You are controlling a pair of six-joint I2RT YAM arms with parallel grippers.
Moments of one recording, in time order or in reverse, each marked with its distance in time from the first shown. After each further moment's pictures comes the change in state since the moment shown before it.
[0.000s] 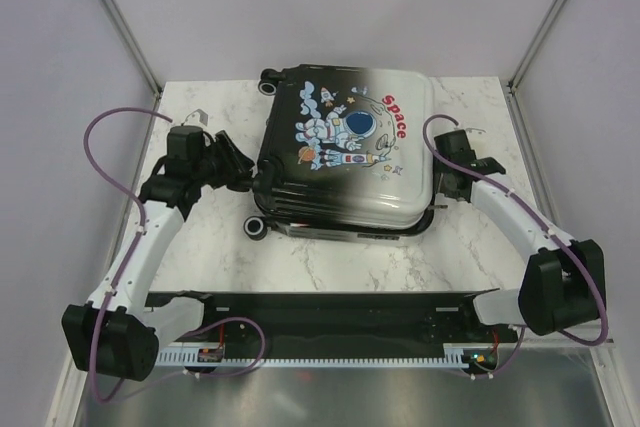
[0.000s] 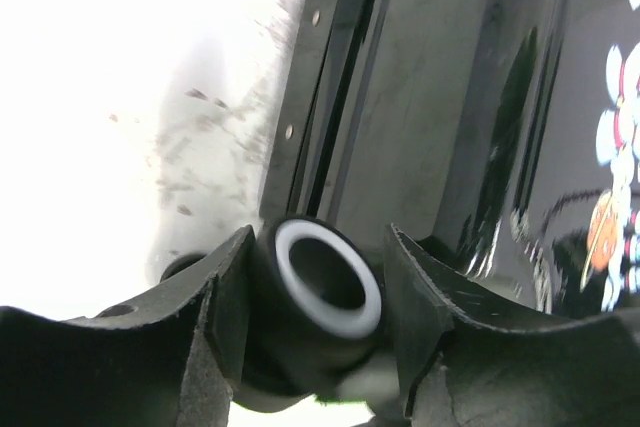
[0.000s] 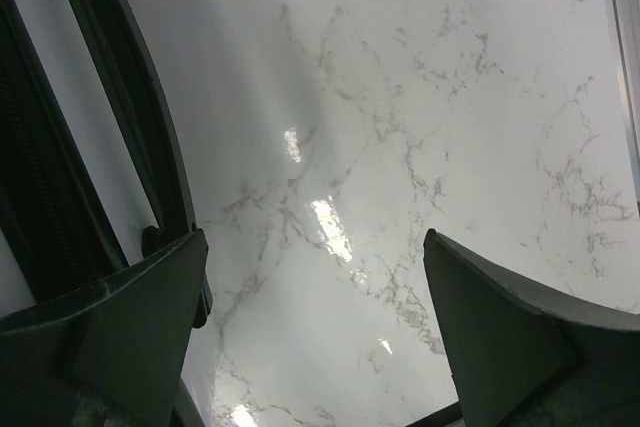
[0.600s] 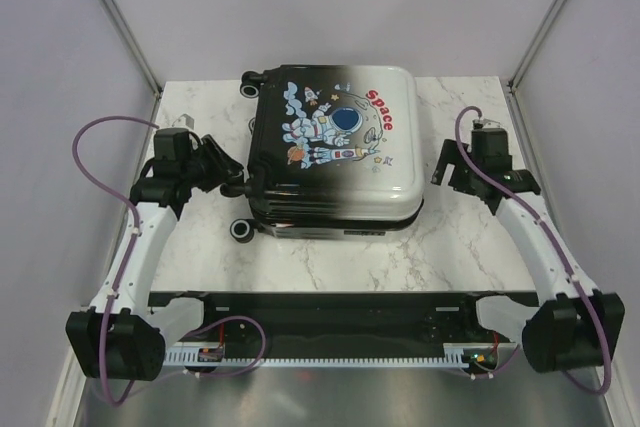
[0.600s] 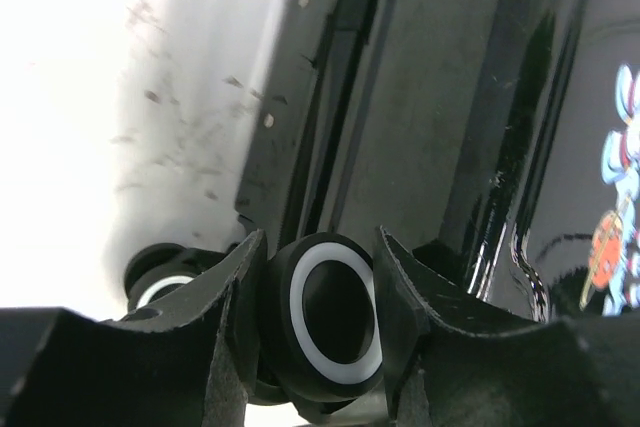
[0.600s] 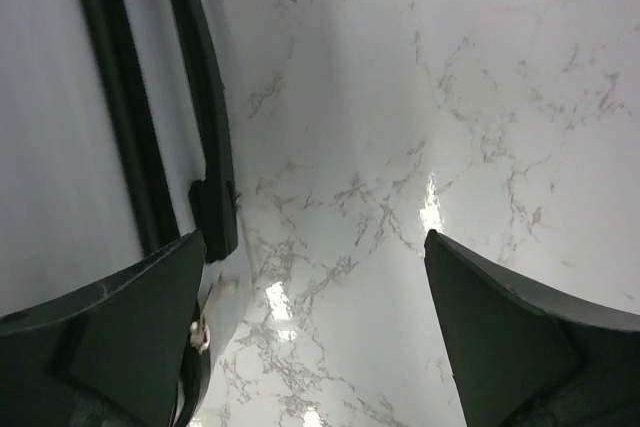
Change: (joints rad) left arm 0.124 -0.016 0.000 -0.056 0.020 -0.002; right arm -0.072 -0.115 0.011 0.053 -0.316 -0.029
